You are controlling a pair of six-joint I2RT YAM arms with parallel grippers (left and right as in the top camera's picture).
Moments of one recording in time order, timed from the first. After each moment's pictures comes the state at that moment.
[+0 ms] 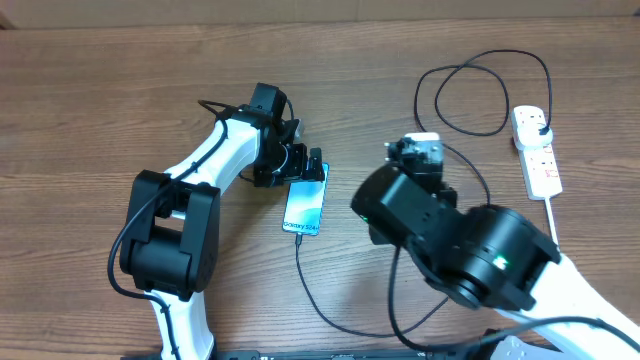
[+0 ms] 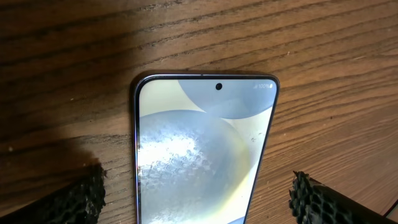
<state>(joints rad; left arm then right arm) -0.29 2.05 1.39 -0.78 0.39 -0.26 0.94 1.31 1.57 -1.36 0.45 0.80</state>
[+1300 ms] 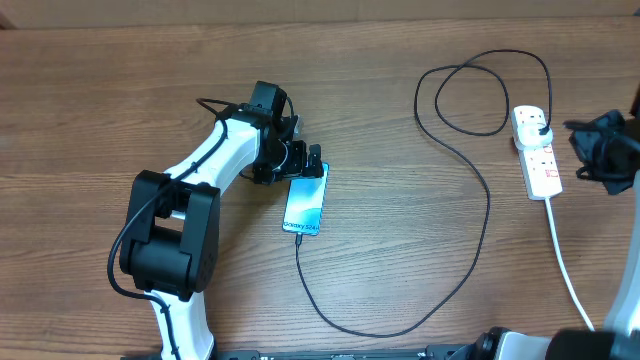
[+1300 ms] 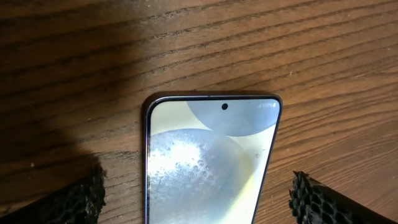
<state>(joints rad) -0.29 2.05 1.39 -0.75 0.36 -0.27 -0.38 1.48 1.57 -1.26 0.05 0.70</state>
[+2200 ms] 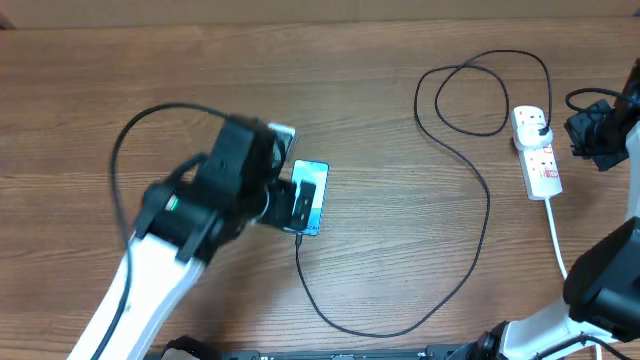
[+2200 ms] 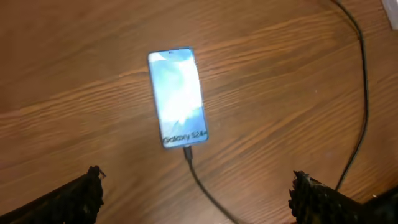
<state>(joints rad) -0.48 1.27 1.33 -1.10 0.08 -0.22 -0.46 1.81 1.57 -1.00 -0.02 0.62</state>
